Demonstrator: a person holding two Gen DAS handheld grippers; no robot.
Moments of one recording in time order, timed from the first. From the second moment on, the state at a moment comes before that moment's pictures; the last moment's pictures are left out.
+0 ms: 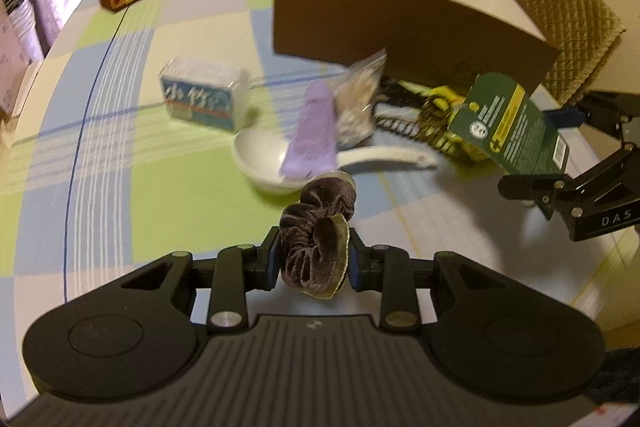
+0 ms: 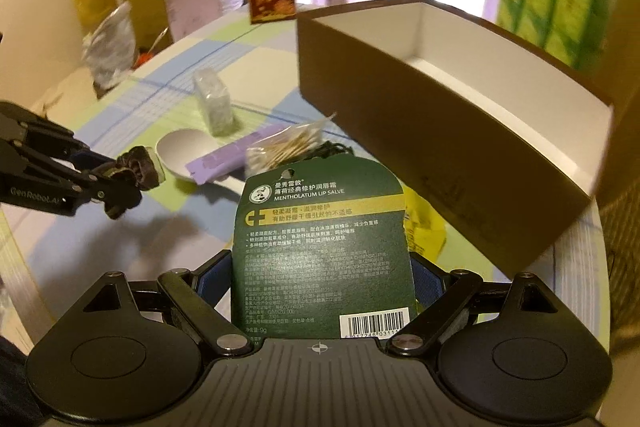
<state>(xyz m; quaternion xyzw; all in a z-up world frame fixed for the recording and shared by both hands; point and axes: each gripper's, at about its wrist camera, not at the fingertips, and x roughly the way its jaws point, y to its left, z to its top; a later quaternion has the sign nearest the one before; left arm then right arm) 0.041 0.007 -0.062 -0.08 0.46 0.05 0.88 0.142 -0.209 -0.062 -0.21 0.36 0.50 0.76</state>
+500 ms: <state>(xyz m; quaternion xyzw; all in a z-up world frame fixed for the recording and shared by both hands) 0.097 -0.028 -0.019 -0.05 0.40 0.00 0.91 0.175 -0.232 -0.020 -0.15 0.36 0.48 0.79</state>
